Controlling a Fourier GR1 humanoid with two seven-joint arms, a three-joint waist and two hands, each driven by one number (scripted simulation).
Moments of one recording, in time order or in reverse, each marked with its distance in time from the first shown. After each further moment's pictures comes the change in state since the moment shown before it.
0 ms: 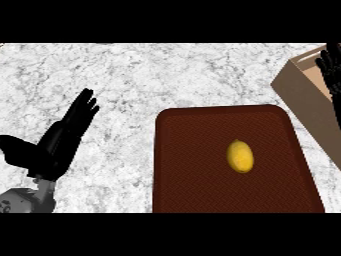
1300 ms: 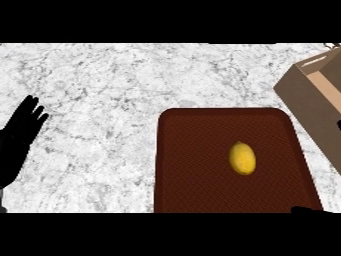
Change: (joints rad) left arm 0.126 0.111 0.228 0.037 0.071 -0.054 0.035; right arm 0.556 -0.111 0.136 -0.608 0.573 -0.134 0.387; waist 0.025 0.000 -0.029
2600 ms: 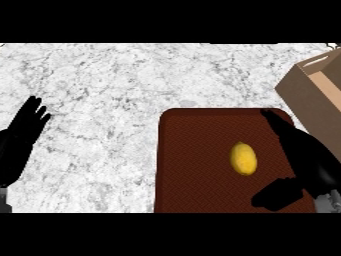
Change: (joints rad) left arm -0.007 -0.051 0.035 0.024 -0.040 -0.044 0.004; right arm -0.497 0.104 0.253 0.142 -0.075 0.455 0.782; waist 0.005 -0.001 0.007
